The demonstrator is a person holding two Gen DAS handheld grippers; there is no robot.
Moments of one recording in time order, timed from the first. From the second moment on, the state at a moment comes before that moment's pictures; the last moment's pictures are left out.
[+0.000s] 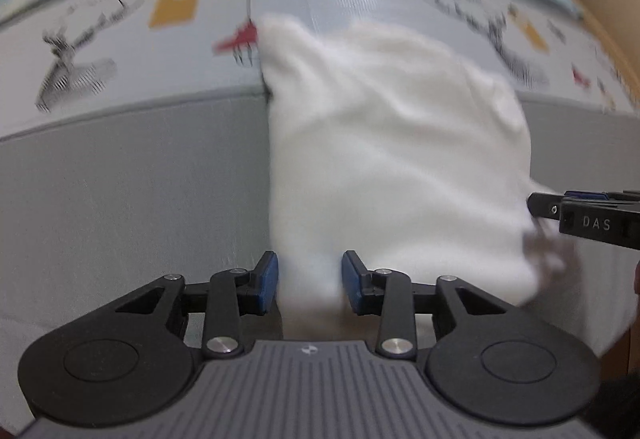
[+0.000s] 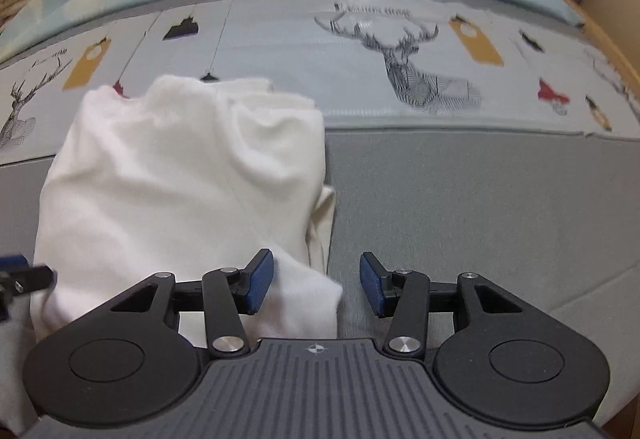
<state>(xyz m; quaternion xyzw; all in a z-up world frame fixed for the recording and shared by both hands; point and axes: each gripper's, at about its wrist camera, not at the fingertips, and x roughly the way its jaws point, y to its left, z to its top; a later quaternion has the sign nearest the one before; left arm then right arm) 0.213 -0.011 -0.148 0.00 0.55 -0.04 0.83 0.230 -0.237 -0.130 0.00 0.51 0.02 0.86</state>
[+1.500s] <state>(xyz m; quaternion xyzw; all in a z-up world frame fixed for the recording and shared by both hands) 0.061 -0.040 -0.087 0.00 0.41 0.03 0.91 0.069 -0.263 -0.065 0.04 0.36 0.09 0.93</state>
